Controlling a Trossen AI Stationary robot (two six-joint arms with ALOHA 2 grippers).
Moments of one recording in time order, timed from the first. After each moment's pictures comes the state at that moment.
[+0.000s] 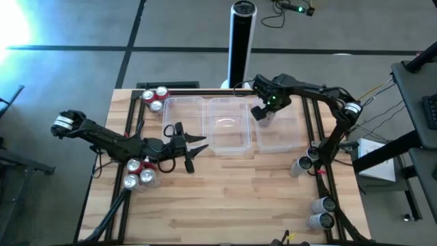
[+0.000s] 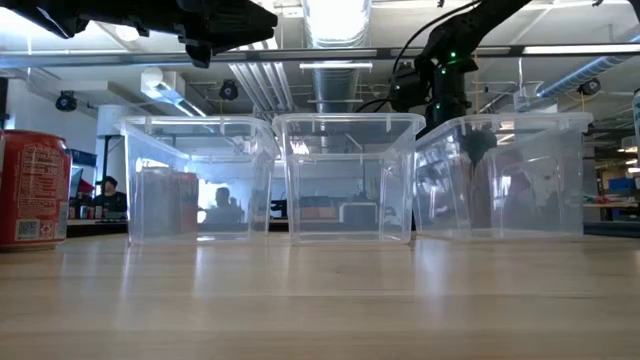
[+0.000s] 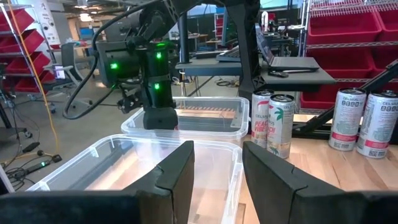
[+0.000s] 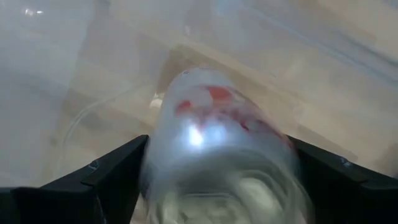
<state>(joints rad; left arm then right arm) -0.25 1.21 0.55 0.66 -0.57 0.04 -0.66 1.75 1.32 -1.09 -0.03 0.40</state>
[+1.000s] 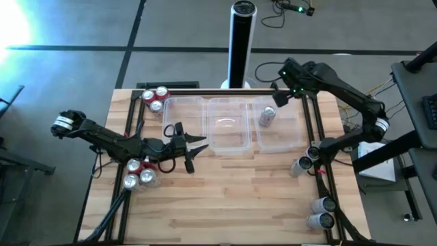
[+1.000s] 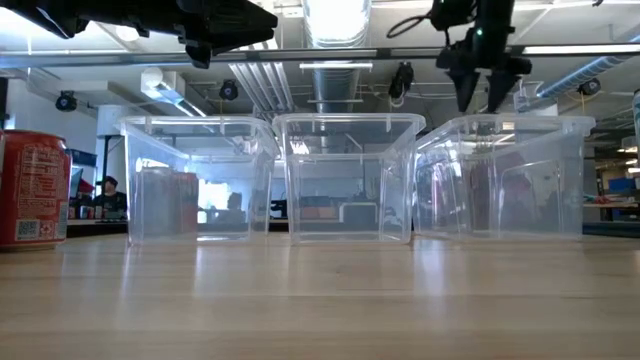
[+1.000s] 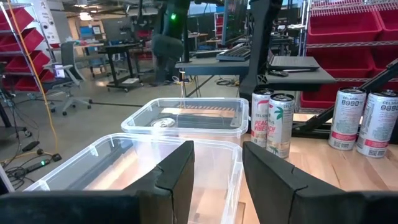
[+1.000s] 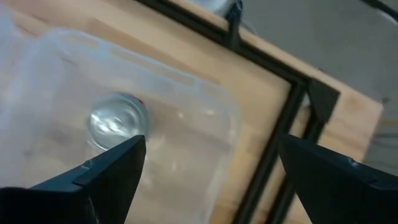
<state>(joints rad) -0.25 1.21 0.55 0.66 -0.57 0.04 -0.71 1.41 1.45 -1.32 0.23 0.35</state>
